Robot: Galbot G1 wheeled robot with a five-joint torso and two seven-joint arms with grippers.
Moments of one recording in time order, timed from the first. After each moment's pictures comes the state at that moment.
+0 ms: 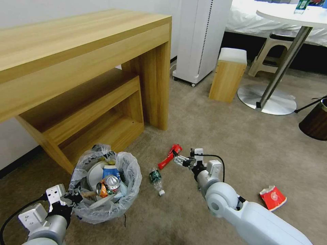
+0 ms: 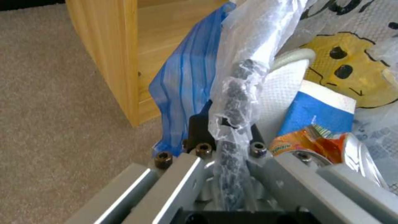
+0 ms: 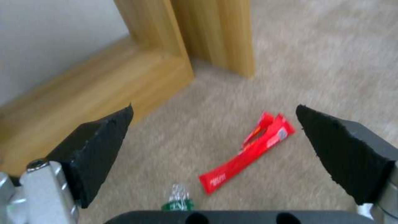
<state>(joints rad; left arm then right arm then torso) 1.80 -1.33 -0.81 -2.35 -0.75 0.48 -0.35 -0.86 0.92 -0.30 1.85 0.93 -0.08 0.50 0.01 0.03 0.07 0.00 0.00</state>
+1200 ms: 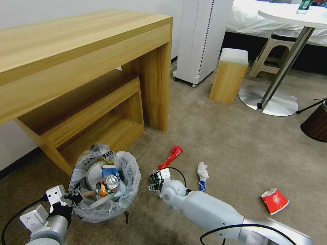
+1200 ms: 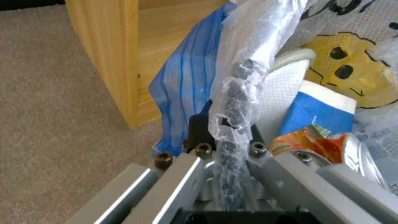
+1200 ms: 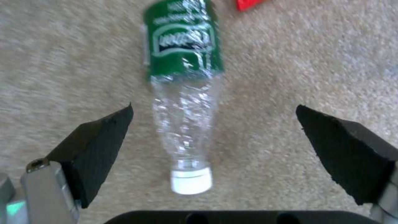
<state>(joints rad) 1.78 -1.33 -0.80 -2.32 -0.75 0.45 -0.34 -0.59 1.29 -0.64 1.28 1.09 -0.51 0.68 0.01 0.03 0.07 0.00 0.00</state>
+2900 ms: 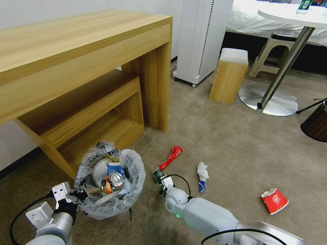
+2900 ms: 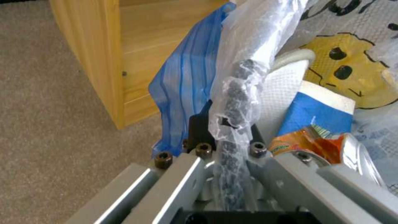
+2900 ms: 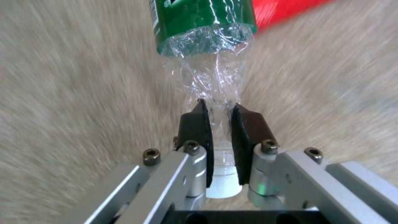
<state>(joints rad) 1.76 -1.33 -0.77 -2.29 -0.75 0.44 -0.32 -0.64 1.22 -0.62 1.31 0.94 -0.33 0.55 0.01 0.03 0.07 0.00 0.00</state>
